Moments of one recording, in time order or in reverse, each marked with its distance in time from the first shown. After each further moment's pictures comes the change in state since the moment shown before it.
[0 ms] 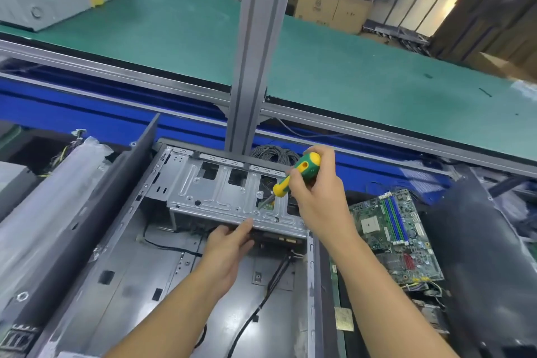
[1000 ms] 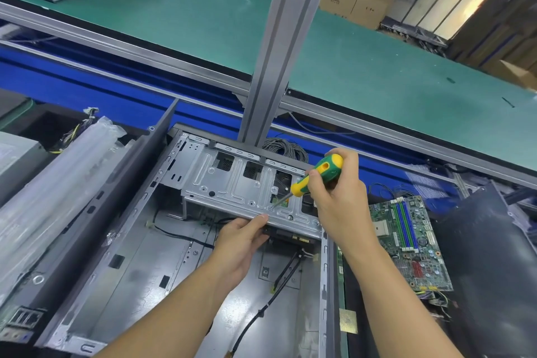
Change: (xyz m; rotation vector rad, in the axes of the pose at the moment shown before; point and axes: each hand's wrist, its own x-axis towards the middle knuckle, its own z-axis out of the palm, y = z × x) left_hand 0.008 -0.005 -0.003 -0.123 -0.085 -0.034; right_hand 0.000 0.000 0.006 -0.044 0.013 -0.058
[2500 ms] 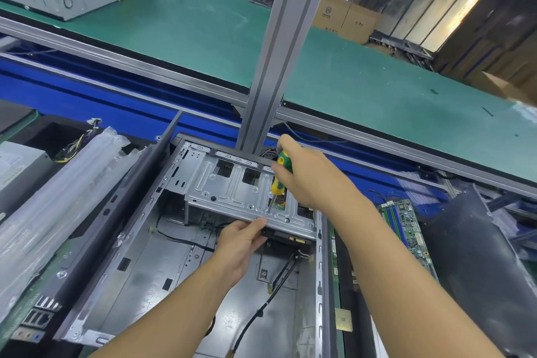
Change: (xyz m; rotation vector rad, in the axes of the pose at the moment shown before) left_hand -0.006 0.007 0.004 0.052 0.013 -0.006; right_hand 0.038 -0.074 0.006 -0.676 -0.475 -0.090
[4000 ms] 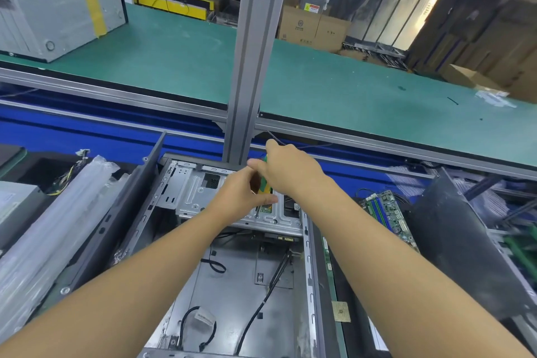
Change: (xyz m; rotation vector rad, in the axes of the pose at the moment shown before) left_hand 0.000 0.098 0.049 1.149 -0.323 0.694; right_hand 0.010 -0.006 -0.009 -0.103 0.004 0.250
